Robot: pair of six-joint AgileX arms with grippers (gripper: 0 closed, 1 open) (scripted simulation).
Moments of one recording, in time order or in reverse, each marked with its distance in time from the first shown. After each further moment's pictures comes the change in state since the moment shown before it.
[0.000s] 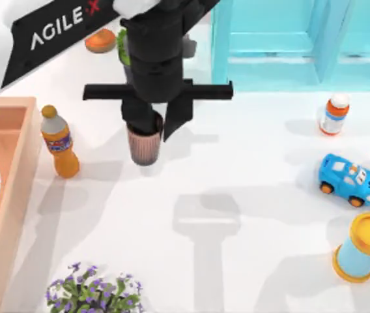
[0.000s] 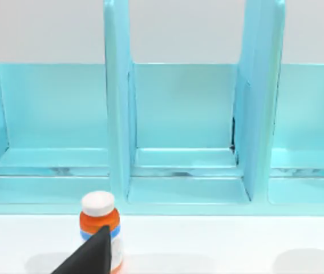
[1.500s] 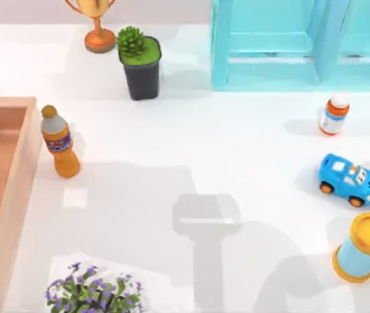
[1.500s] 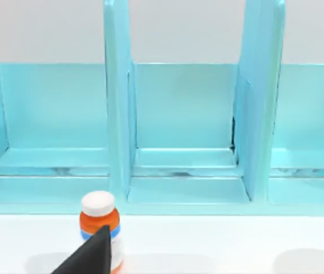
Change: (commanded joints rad) left arm 0.847 -0.370 -0.336 -0.039 0.073 0.846; right arm 0.000 0.000 0.000 0.000 0.000 0.000
